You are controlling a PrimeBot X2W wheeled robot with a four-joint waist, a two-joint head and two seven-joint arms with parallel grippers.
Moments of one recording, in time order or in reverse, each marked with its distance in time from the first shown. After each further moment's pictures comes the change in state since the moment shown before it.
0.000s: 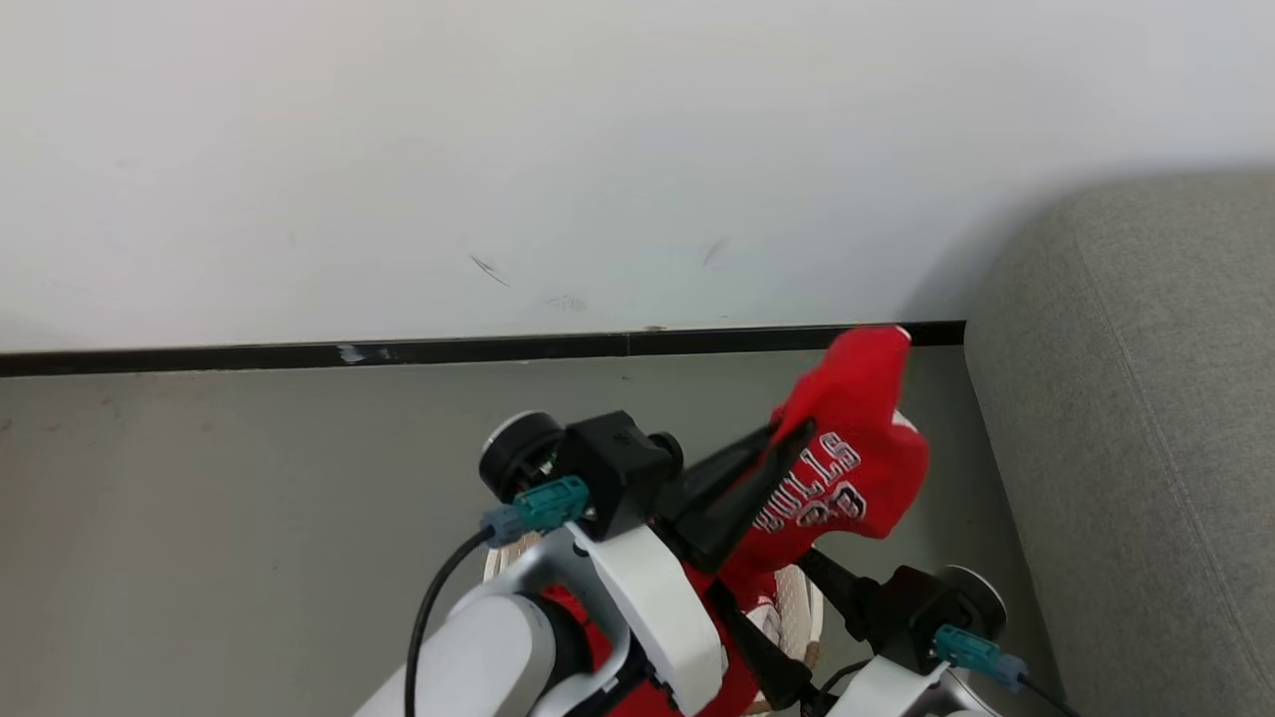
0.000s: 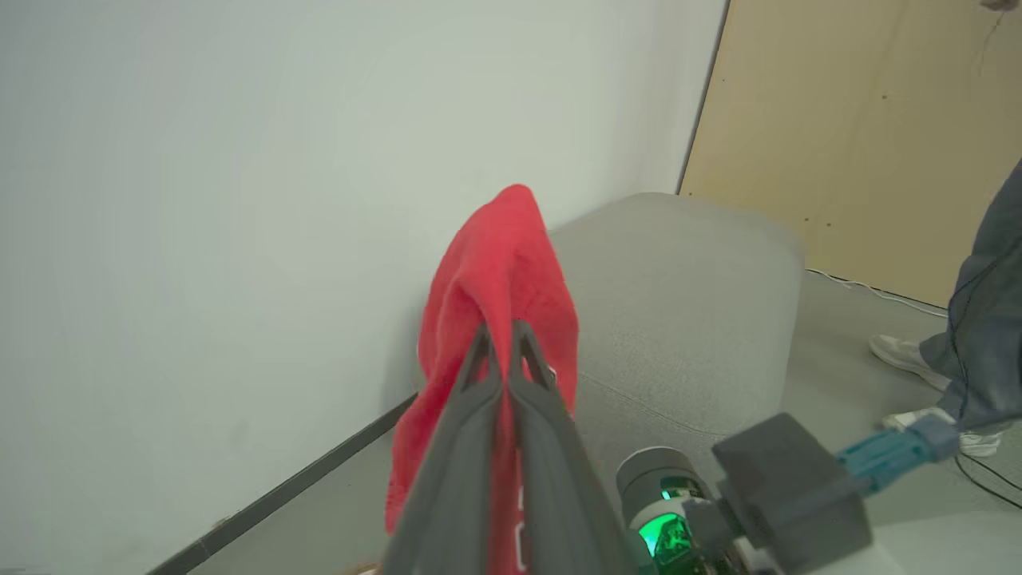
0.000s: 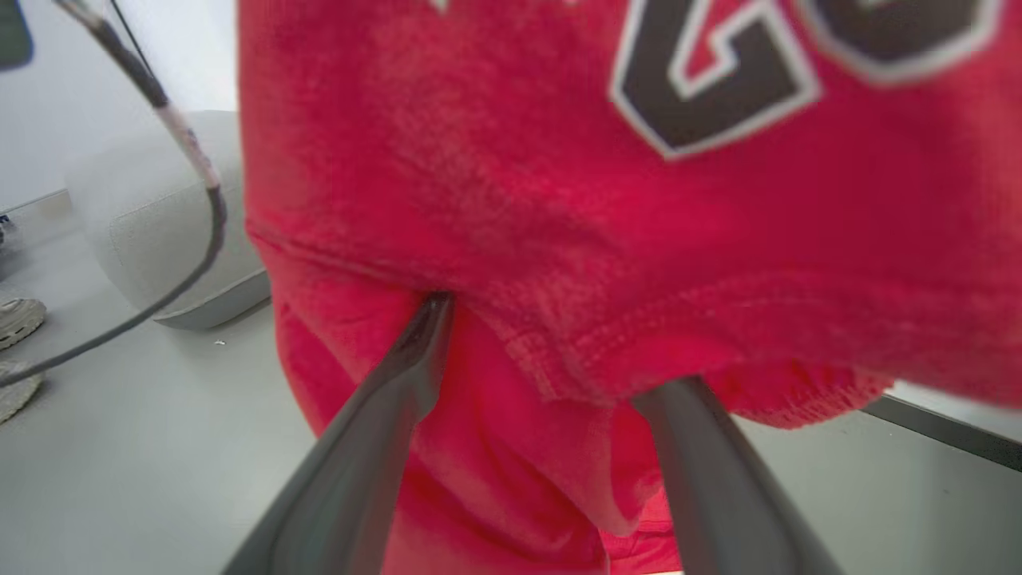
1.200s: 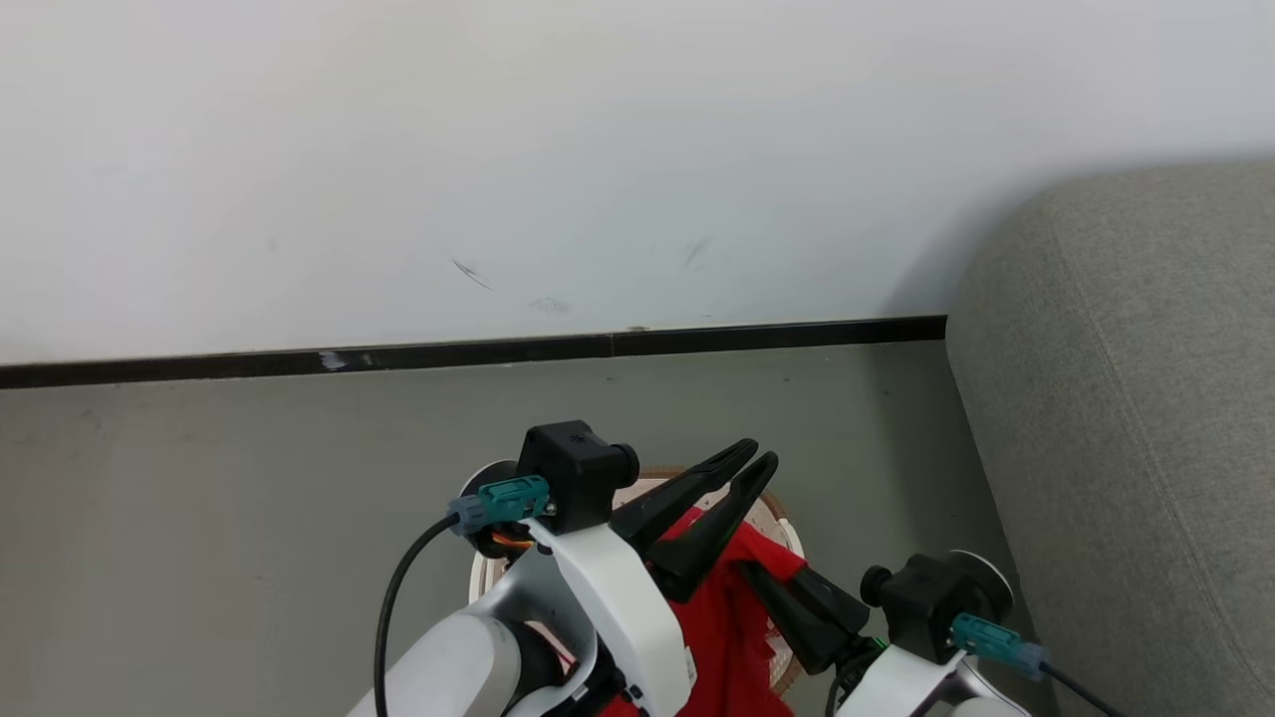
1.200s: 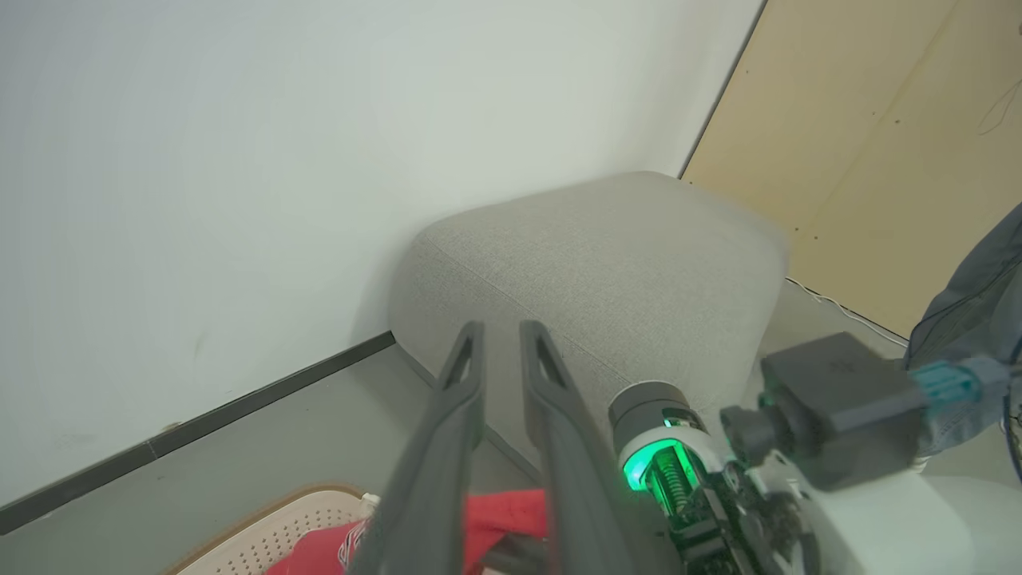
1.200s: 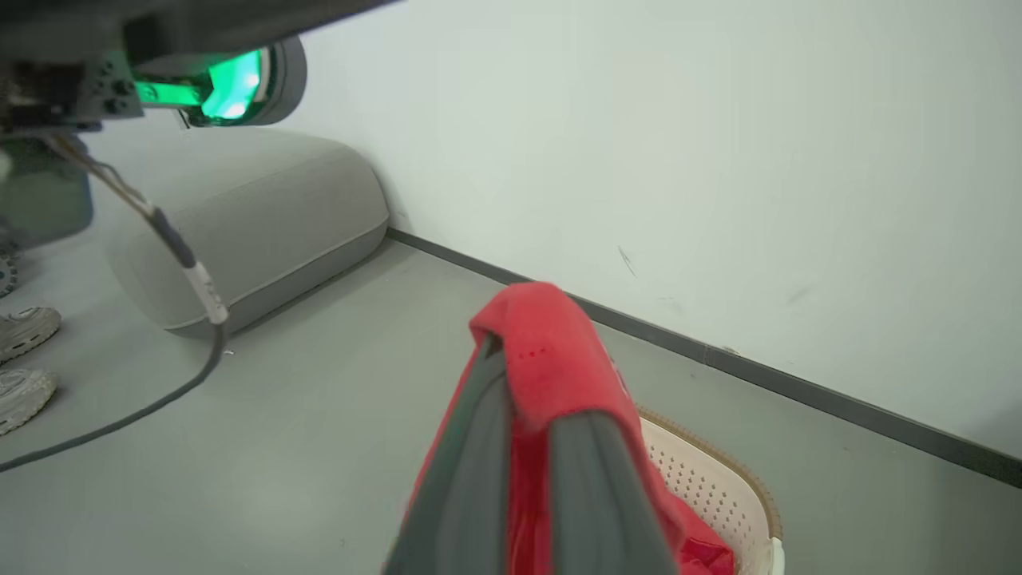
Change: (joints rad) left arm 0.071 0.012 0.027 -0.003 -0.122 0.046 0.081; right arm -0.024 -0.051 0.046 -0.051 0.063 0.000 0.000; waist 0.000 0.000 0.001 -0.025
